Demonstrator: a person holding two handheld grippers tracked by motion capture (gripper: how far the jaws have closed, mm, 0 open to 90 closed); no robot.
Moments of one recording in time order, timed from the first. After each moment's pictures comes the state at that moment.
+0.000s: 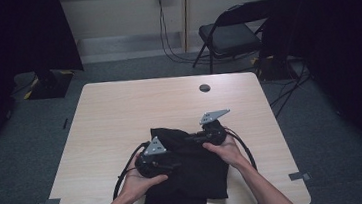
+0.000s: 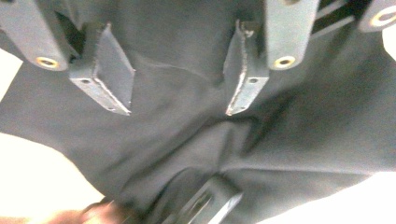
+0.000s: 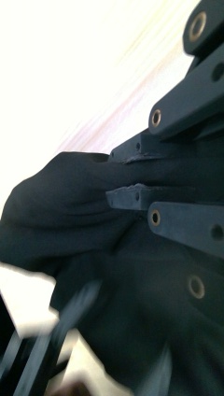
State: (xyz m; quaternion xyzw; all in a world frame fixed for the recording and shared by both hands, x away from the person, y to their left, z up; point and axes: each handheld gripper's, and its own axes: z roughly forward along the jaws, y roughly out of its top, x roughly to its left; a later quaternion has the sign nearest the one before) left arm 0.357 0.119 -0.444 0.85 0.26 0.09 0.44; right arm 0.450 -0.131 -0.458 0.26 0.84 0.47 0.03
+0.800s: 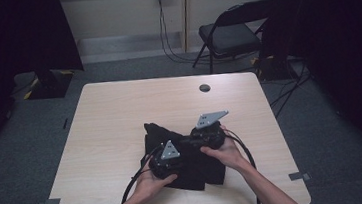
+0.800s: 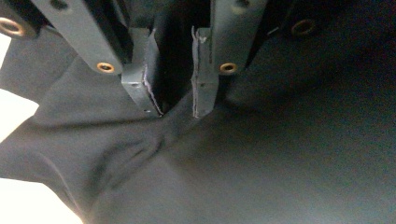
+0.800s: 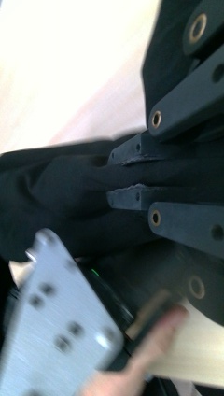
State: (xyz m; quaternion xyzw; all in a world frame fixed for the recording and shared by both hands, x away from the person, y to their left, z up) left arm 0.374 0.082 -0.491 0.87 0.24 0.12 0.41; right arm 0.413 -0.117 -0.427 0.20 0.86 0.47 0.05
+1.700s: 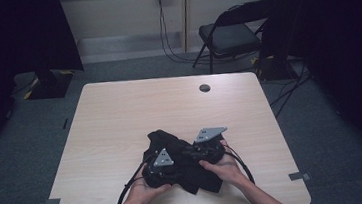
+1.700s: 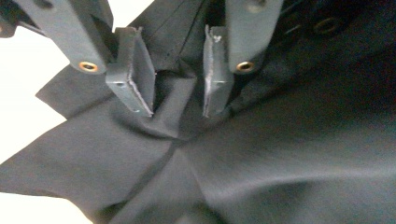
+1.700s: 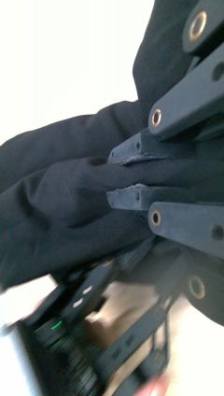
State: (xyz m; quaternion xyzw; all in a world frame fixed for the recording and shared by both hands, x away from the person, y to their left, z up) left arm 0.355 0.101 -0.493 0.88 0.26 0.07 0.39; right arm 0.393 -0.113 -0.456 0.26 0.85 0.46 0.08
